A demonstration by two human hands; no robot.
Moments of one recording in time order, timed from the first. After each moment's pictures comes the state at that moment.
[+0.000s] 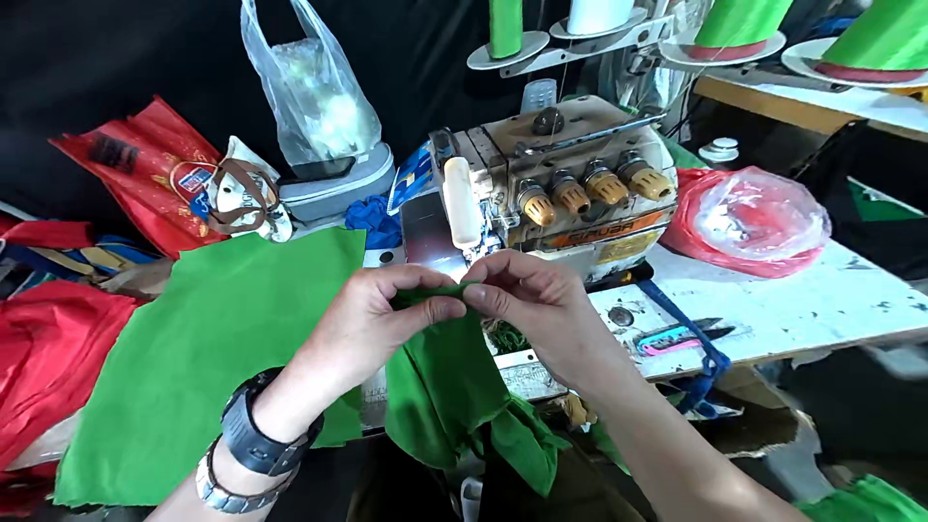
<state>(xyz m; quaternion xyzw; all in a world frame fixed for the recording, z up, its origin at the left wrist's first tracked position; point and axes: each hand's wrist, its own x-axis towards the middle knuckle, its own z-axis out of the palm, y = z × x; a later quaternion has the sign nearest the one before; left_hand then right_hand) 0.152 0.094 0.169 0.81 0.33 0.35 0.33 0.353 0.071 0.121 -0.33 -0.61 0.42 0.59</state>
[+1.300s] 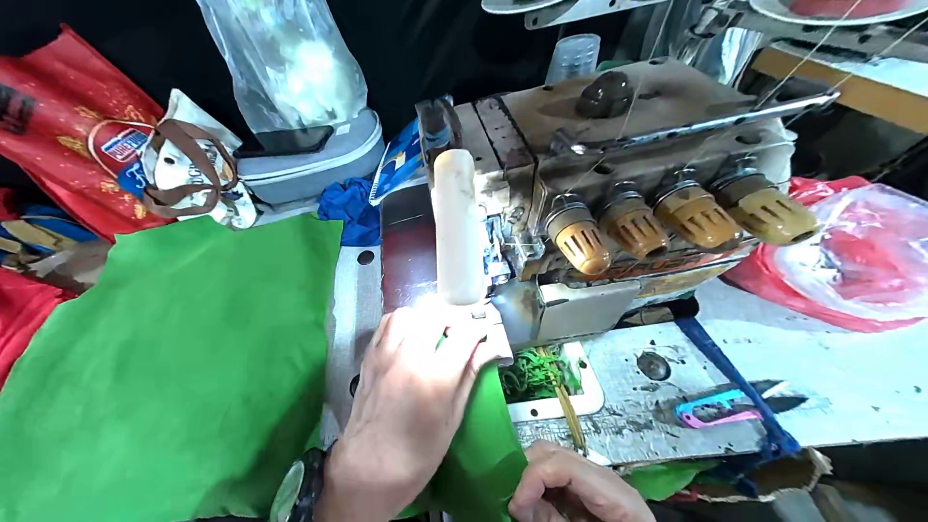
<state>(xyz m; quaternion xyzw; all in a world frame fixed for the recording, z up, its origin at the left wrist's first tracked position) 0.204 0.110 0.091 0.85 0.41 0.32 -0.07 0.384 0.013 0.023 -0.31 -0.60 0.49 0.55</state>
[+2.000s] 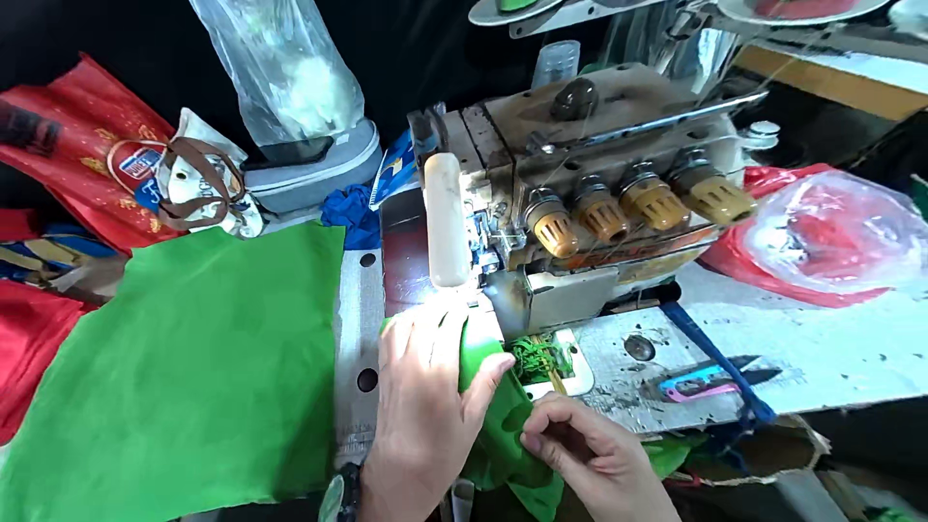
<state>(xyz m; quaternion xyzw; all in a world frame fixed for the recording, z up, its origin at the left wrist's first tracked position) 0.216 0.090 0.074 0.80 0.48 0.35 -0.05 0.393 0.019 0.014 -0.38 -0.59 0.44 0.57</state>
